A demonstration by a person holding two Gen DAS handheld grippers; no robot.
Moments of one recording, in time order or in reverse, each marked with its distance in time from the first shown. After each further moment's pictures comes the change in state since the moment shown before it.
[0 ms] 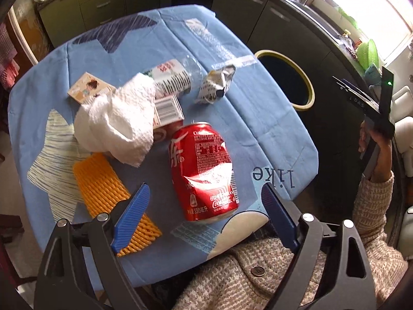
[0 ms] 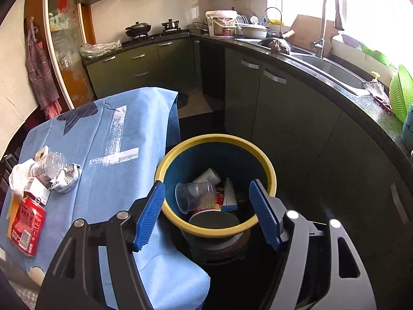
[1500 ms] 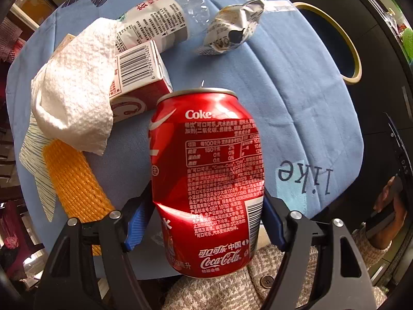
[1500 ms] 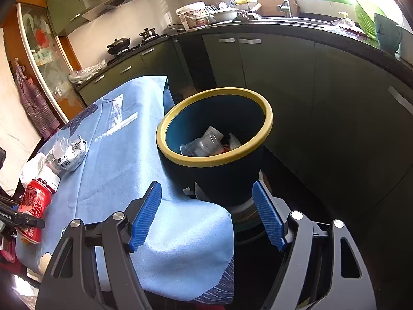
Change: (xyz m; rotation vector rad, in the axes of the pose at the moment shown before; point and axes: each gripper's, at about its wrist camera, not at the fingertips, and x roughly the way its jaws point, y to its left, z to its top) left arm 0.089 -0.026 0.015 -0.051 0.242 0.157; right arm -0.018 -0.009 -0.113 0.246 -0.002 0.050
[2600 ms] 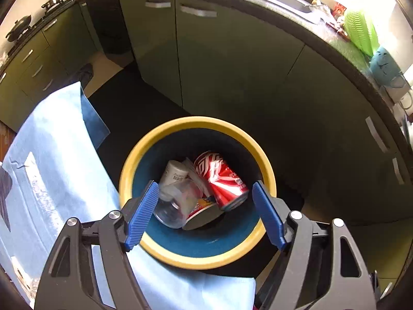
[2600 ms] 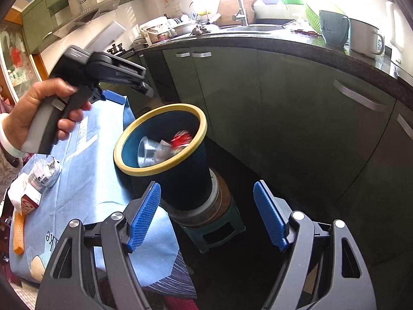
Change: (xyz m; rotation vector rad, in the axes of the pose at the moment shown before) left arm -0.016 -0.272 0.239 0.367 -0.328 -0.112; right arm -0.055 -0.072 0.001 0.087 -0.051 -0.147
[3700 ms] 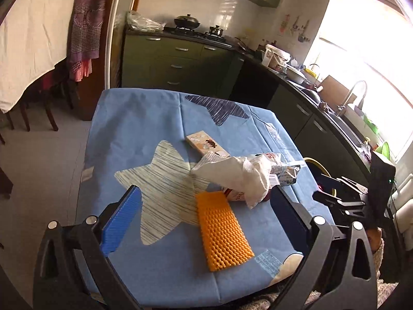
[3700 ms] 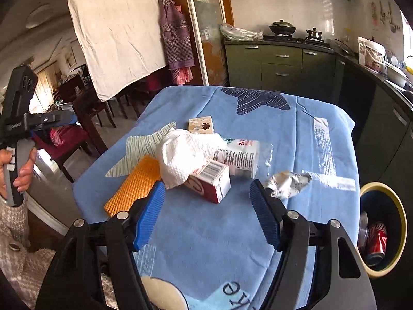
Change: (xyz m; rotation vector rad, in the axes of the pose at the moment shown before) left arm -0.302 0.303 -0.452 -0.641 -0.499 0.182; right arm 0.018 0.372 -0.008 -0.745 0.151 0.695
